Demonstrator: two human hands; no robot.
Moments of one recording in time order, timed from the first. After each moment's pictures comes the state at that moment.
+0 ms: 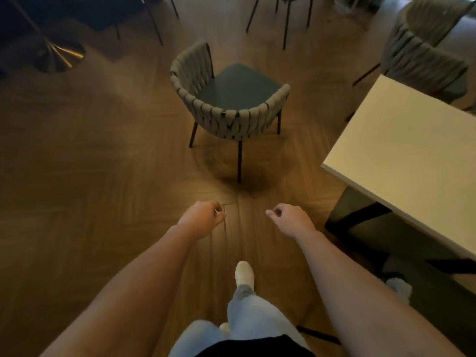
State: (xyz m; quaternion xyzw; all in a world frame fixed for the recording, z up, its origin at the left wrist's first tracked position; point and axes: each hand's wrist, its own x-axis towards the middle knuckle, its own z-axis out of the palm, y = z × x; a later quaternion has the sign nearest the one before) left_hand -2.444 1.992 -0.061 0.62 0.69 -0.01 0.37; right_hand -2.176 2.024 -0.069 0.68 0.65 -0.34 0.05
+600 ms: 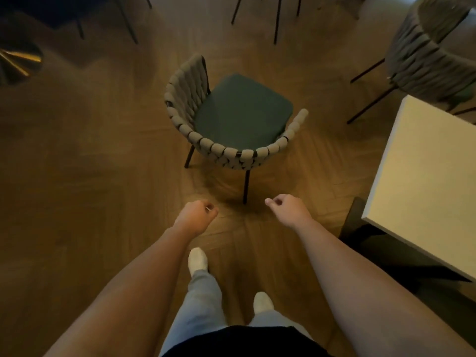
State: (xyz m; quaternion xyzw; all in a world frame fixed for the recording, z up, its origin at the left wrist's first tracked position) left_hand -2.599 2.242 -0.094 0.58 0.70 0.02 0.42; right_hand -2.325 2.267 -0.068 0.72 0.56 -0.40 0.02
